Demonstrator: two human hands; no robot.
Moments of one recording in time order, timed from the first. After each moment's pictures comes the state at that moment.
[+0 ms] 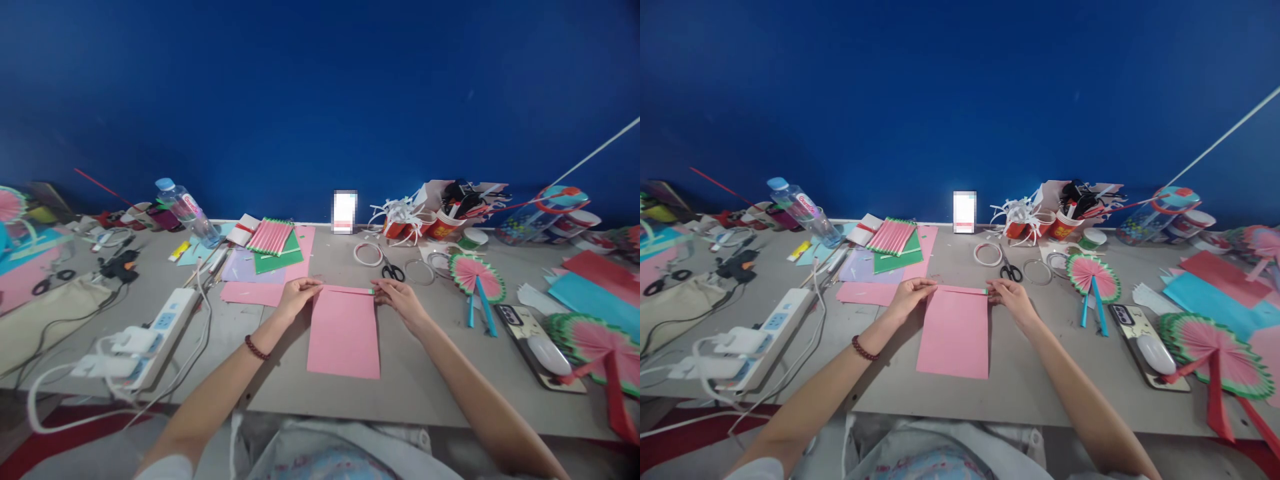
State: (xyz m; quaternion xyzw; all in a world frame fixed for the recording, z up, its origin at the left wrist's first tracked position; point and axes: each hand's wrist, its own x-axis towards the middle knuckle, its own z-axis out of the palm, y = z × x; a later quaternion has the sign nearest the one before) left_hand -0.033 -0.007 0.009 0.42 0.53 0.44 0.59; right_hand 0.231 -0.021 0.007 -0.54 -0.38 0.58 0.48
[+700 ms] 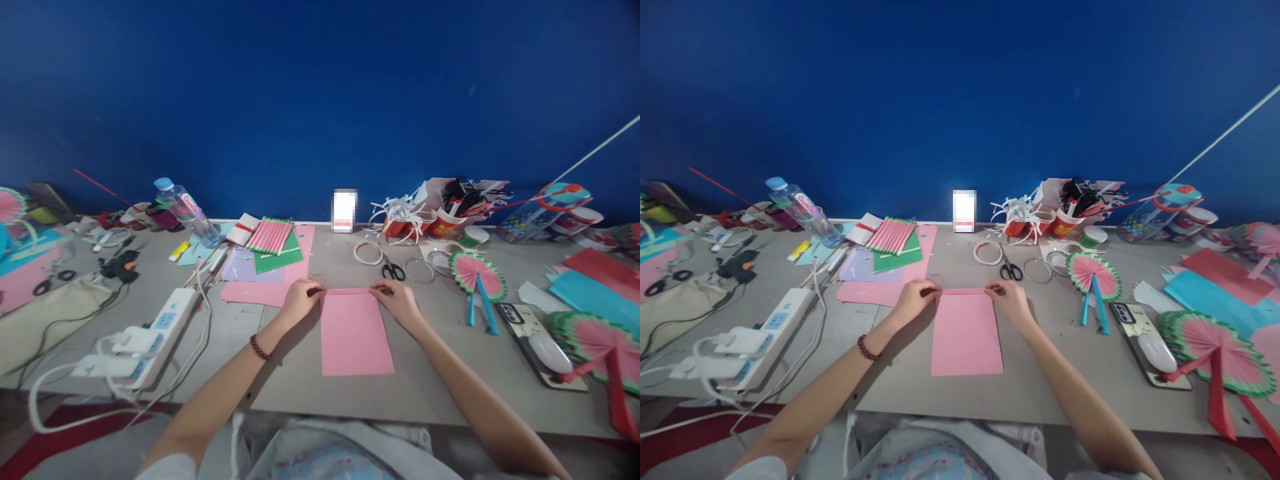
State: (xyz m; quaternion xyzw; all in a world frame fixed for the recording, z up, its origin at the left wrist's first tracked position) left_hand -0.034 -0.008 0.004 0.72 0.50 0.35 0.33; right_hand 0.232 -0.023 -0.002 -0.61 -0.64 0.29 0.38
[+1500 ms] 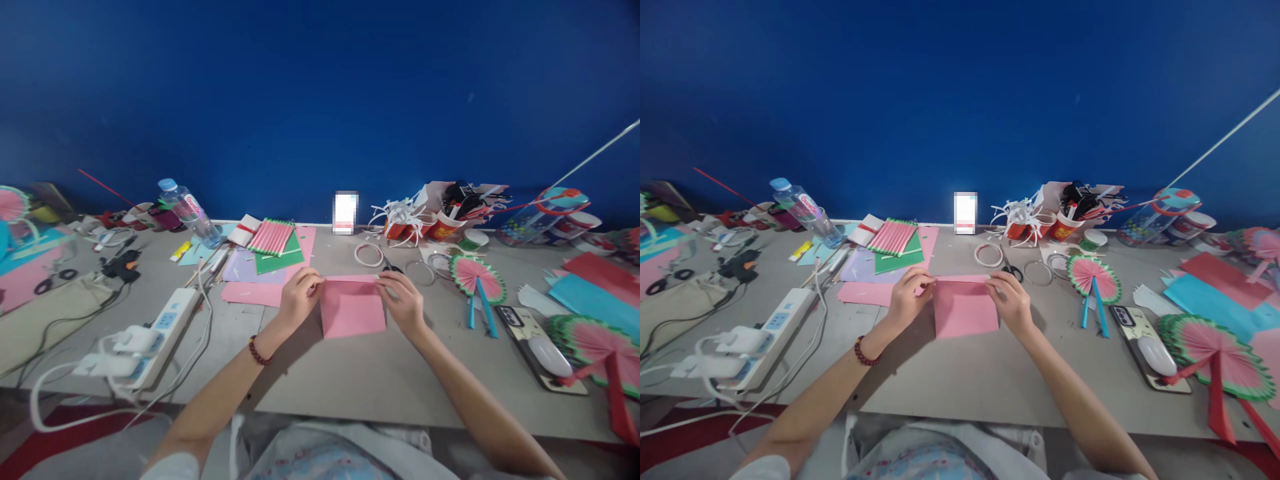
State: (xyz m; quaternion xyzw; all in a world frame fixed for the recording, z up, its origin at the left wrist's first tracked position) left_hand -0.034 -0.020 0.034 0.76 0.46 0.43 0.17; right_hand 0.220 -0.035 0.026 -0.49 -0.72 0.05 0.50
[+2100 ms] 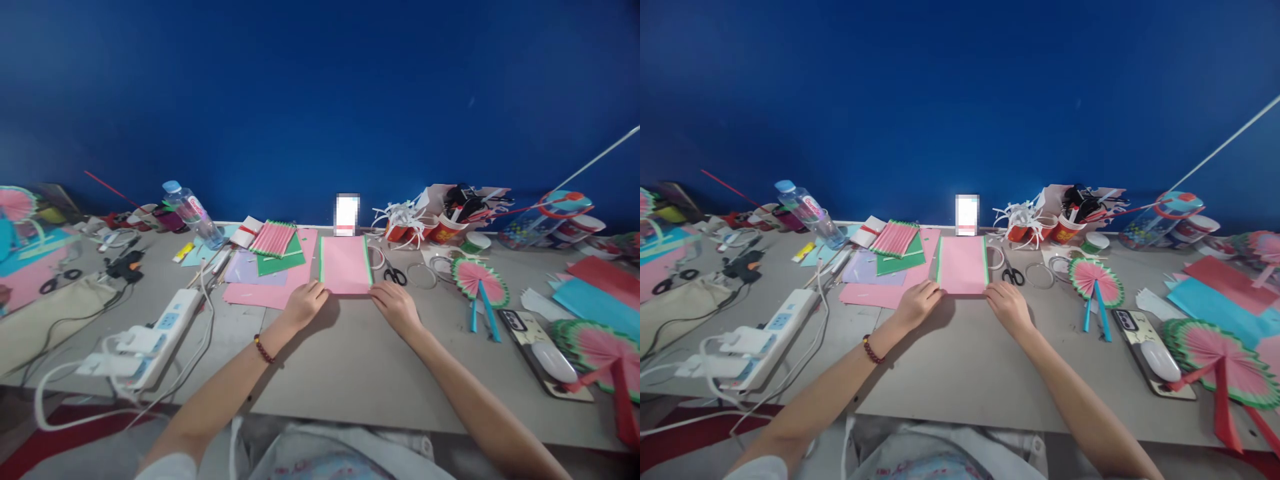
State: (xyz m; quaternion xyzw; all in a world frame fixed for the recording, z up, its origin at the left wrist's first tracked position) left_hand -0.036 -0.013 0.009 0.88 0.40 0.24 0.03; right_hand 0.231 -0.026 -0.001 -0.46 -0.83 -0.01 0.33
